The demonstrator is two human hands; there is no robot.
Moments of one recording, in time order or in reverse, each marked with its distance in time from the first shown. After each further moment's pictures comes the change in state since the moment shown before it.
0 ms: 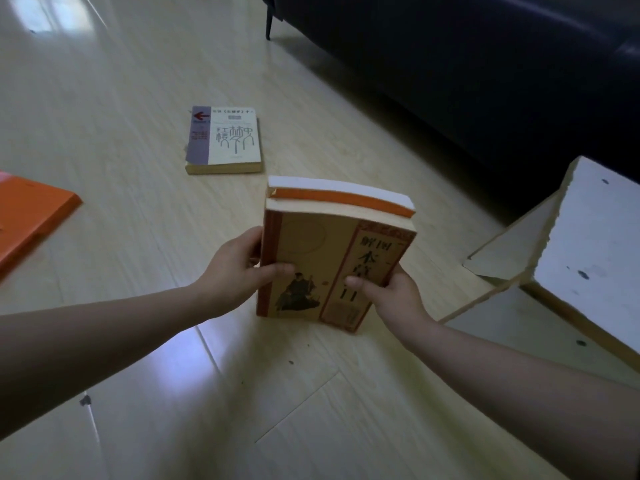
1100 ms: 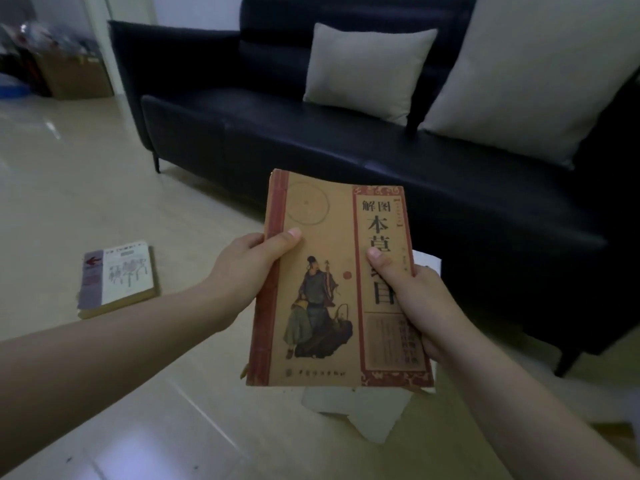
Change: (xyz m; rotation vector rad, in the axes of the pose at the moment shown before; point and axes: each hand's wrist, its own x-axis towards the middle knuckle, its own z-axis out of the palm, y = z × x) left_hand -0.014 0.293 0.047 -0.258 -0.140 0.049; right_hand -0.135 -0.174 -0.199 0.139 0.258 0.023
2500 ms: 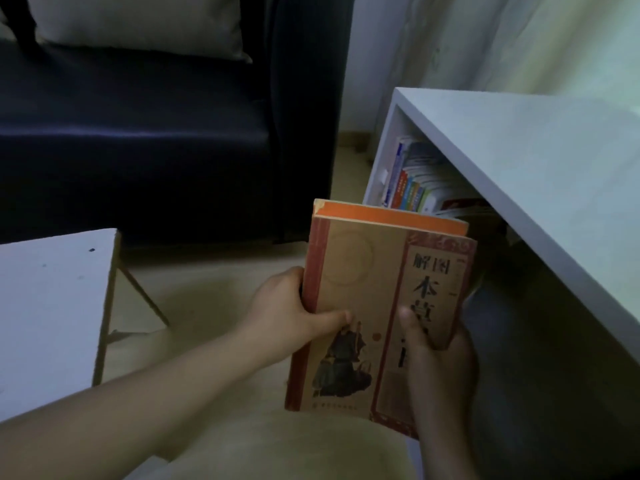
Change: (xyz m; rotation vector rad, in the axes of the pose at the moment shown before) left_hand -0.048 0.003 0.421 0.477 -0.883 0.290; right_hand -0.161 0.193 -0.257 0.133 1.370 0.287
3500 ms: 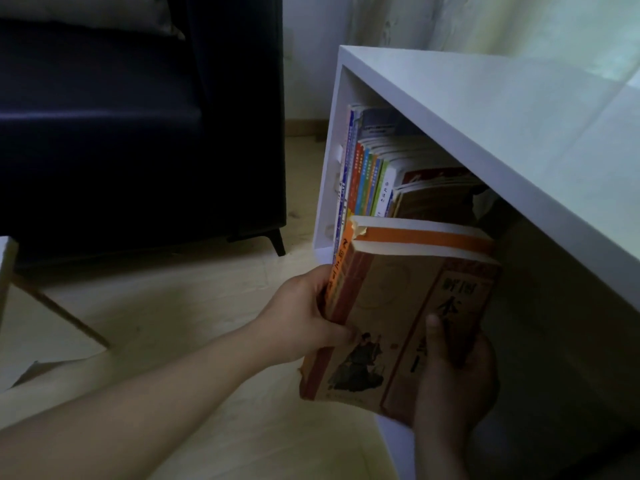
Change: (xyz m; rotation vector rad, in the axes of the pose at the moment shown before) left_hand 0.047 0.003 0.067 -0.116 -0.307 0.185; right_hand 0.032 0.065 -0.021 0.251 0.357 -0.032
